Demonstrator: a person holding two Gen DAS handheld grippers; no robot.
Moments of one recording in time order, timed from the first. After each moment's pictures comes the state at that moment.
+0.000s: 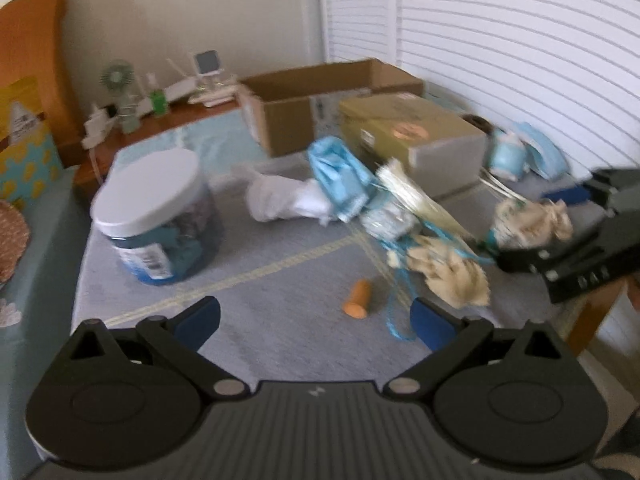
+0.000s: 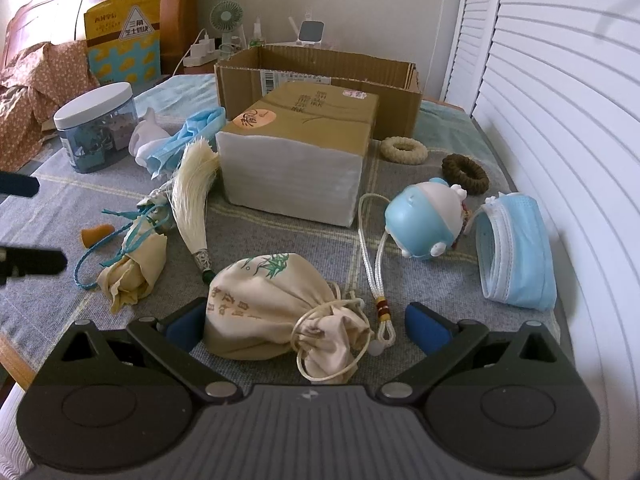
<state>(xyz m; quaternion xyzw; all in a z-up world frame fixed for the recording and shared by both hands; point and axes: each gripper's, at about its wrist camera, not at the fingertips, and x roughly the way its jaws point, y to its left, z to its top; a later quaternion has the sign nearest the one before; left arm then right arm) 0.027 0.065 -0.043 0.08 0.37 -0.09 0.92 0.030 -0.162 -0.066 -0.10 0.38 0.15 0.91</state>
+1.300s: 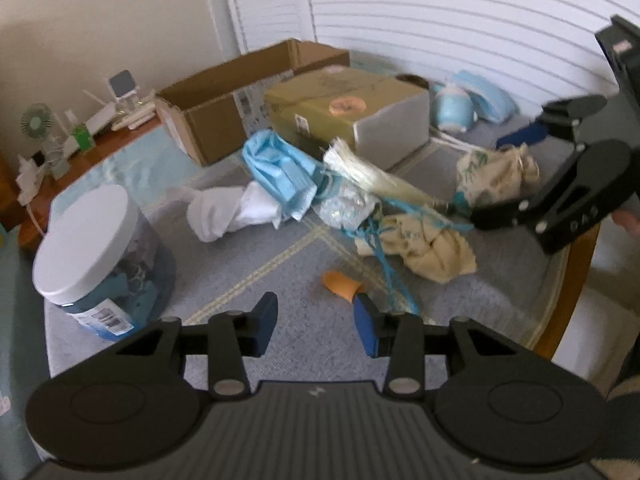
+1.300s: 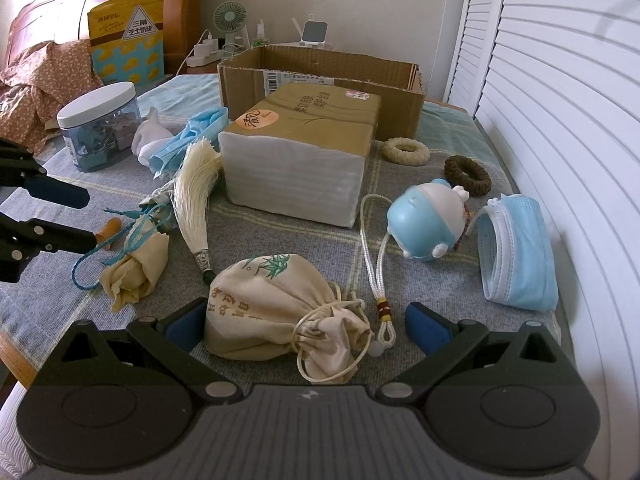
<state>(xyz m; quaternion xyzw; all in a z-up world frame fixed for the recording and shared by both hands) 0.052 0.054 -0.057 0.17 0.38 -0.22 0.88 0.031 -0.162 -0.067 -0.10 0.38 0.16 0.91</state>
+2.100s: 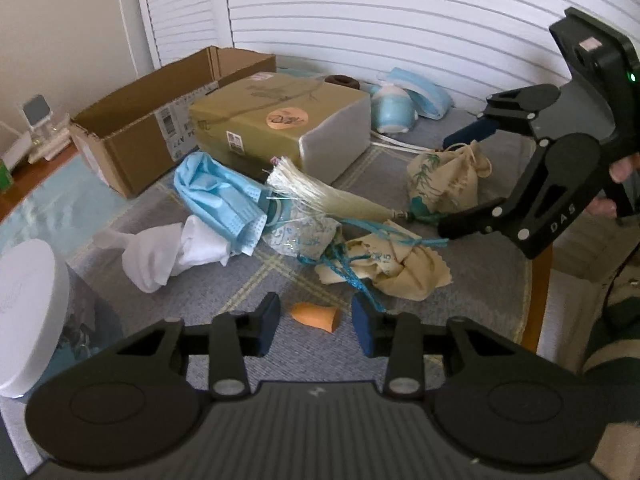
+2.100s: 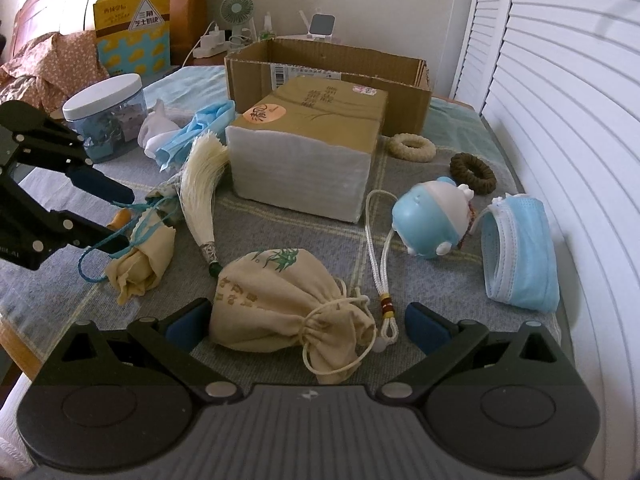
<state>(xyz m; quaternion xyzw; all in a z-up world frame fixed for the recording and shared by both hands) 0.086 0.055 -0.060 0.17 0.38 -0.36 0.84 0.030 -0.159 -0.063 -0.11 0.40 0.16 0.90</state>
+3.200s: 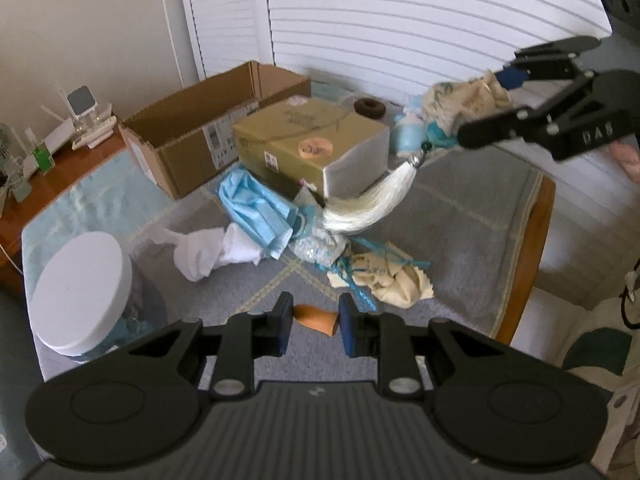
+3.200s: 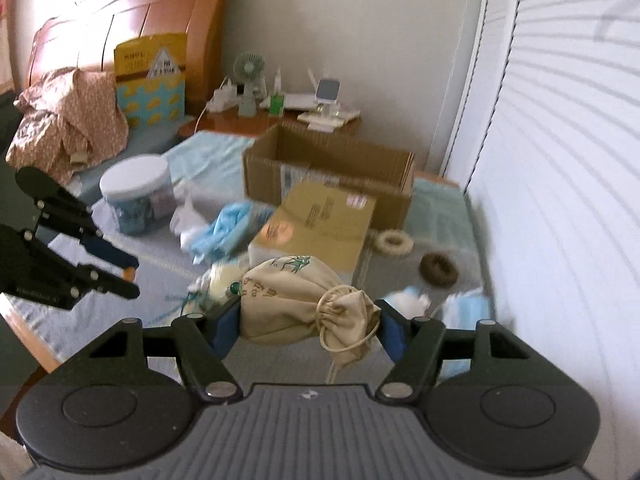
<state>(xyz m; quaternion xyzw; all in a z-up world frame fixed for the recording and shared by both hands) 0.060 0.061 -0.012 0.16 0.38 -0.29 0.86 0.013 -0.165 0.034 -0.12 0.32 0.18 0.92</state>
